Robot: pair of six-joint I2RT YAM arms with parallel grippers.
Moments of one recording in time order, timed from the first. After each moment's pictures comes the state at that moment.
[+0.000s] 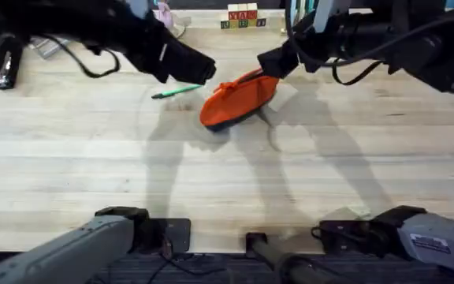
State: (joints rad) left arm -0.04 1.27 1.32 -1.07 0.61 0.53; right arm 0.36 1.35 1.04 -0.31 -0.24 -0.27
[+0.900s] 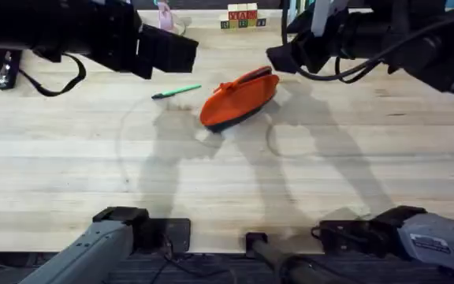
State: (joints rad) left arm -0.04 1.09 1.36 -1.11 0.39 0.28; right arm 0.36 1.35 1.04 -0.30 -0.23 -0.44
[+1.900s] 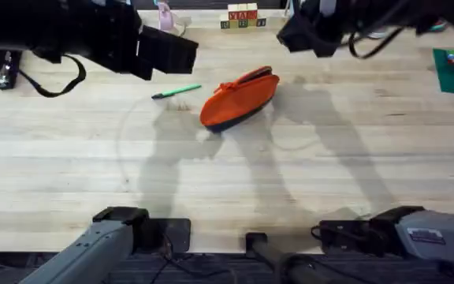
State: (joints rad) left arm -0.04 1.09 1.36 -1.12 0.39 0.28; right arm 0.32 1.45 1.31 -0.63 -0.35 -0.61
